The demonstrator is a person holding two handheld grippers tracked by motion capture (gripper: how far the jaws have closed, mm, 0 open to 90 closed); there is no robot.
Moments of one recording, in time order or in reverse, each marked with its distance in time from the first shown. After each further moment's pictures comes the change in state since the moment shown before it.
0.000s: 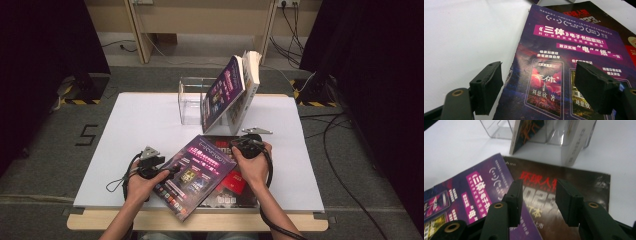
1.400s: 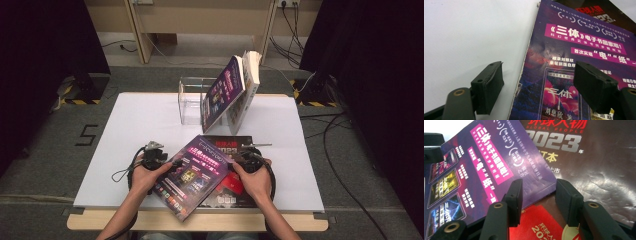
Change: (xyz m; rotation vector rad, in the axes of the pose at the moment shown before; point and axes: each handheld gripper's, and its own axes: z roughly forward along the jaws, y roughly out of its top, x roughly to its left) left arm 0.012 0.013 0.024 0.074 -0.006 -0.033; right arm -0.002 -0.040 0.001 0.225 0.108 0.088
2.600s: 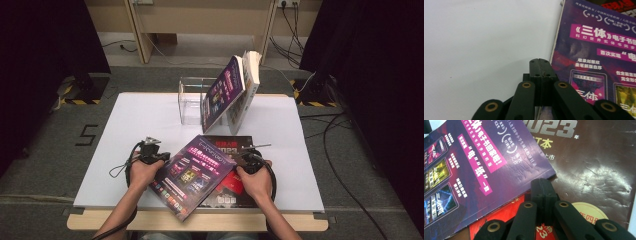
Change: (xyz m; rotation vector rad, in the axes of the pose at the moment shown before) left arm 0.011 0.013 -0.004 0.072 0.128 0.016; right arm 0.000 -0.002 -0.001 0.064 -0.043 0.004
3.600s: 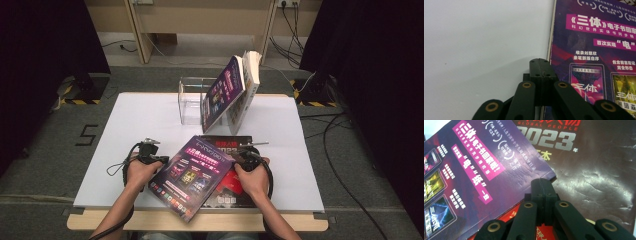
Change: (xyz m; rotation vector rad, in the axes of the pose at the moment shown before) left arm 0.003 -0.002 -0.006 0.082 -0.049 -0.013; right arm 0.002 0.007 0.008 -0.040 -0.027 -0.013
